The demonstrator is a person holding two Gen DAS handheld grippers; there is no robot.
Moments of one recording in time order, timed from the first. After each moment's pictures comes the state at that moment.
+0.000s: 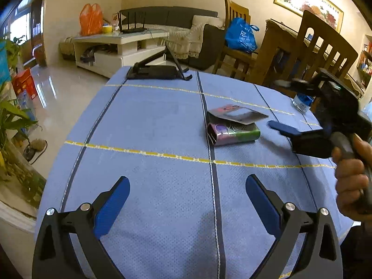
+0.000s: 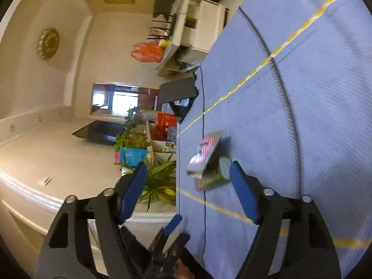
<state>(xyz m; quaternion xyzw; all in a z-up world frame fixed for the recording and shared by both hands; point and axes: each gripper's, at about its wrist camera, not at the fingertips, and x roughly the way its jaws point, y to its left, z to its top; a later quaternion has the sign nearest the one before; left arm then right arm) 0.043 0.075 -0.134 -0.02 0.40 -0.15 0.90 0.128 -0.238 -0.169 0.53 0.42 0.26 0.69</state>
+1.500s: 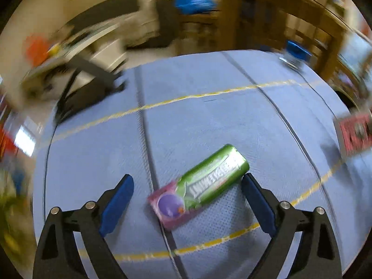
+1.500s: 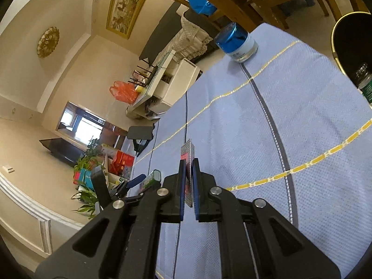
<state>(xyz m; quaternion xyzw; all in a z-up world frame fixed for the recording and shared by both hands) 0.141 -0.029 -0.152 0.12 0.46 -0.21 0.85 -0.020 -0.345 -0.141 0.44 0.32 0.10 0.83</state>
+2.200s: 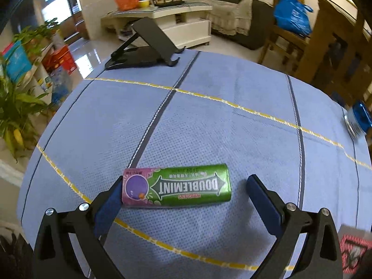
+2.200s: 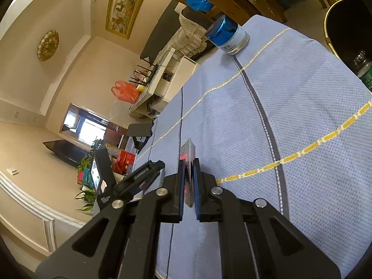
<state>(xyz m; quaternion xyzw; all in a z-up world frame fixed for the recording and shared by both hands) 0.139 -0.070 -0.149 -0.01 0.49 0.04 0.87 -0.032 -0.355 -0.155 0.45 0.33 0.11 0.82</state>
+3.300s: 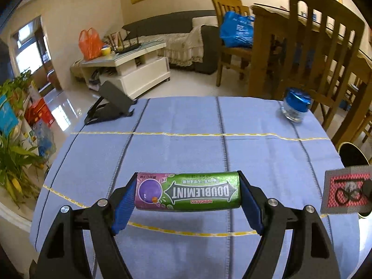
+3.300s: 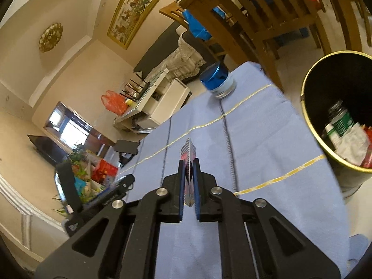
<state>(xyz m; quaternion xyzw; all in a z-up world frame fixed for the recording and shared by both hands) 0.071 -0.126 -0.094 0.08 0.39 -0.08 0.92 -0.057 -0.386 -0.116 0.37 0.28 0.04 0.88</state>
